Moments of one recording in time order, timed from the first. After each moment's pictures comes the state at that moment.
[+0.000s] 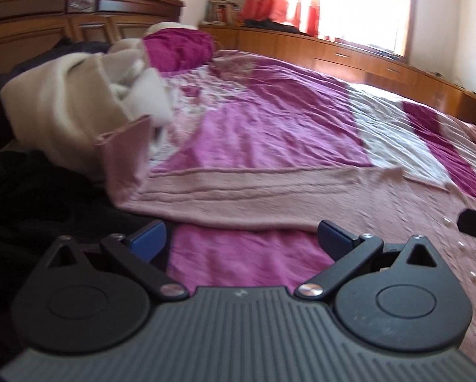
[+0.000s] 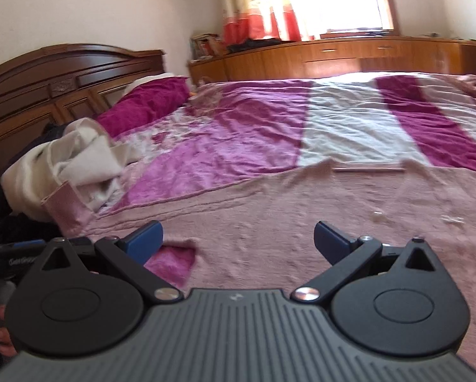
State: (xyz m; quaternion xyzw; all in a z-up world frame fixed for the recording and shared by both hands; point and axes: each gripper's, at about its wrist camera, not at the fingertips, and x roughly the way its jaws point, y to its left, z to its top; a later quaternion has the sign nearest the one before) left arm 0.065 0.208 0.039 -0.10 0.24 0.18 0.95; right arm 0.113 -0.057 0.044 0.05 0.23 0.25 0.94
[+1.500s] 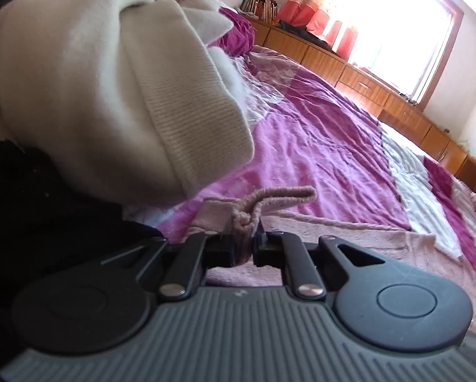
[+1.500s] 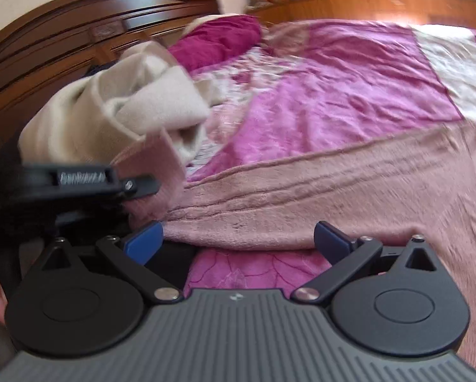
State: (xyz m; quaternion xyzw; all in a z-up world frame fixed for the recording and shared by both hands) left arm 0.113 0.376 0.014 -0.23 0.23 0.16 0.93; right arm 0.165 0.195 -0.017 0.06 0.32 0.32 0.89
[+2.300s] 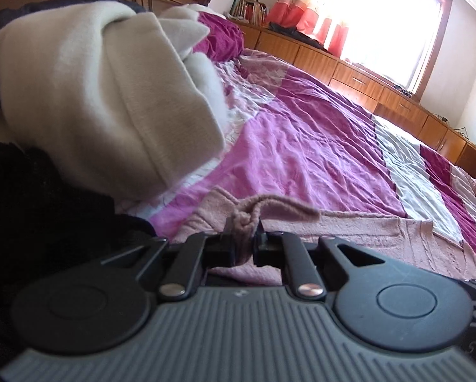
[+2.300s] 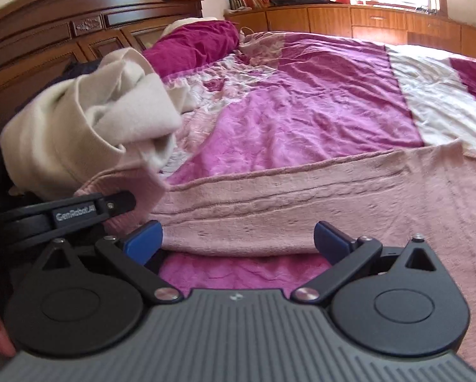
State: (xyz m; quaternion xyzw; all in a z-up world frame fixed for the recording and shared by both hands) left arm 0.103 0.347 0.017 -0.20 0.23 0.16 0.94; right arm 0.153 0.181 0.014 0.00 0.31 0.28 0.91
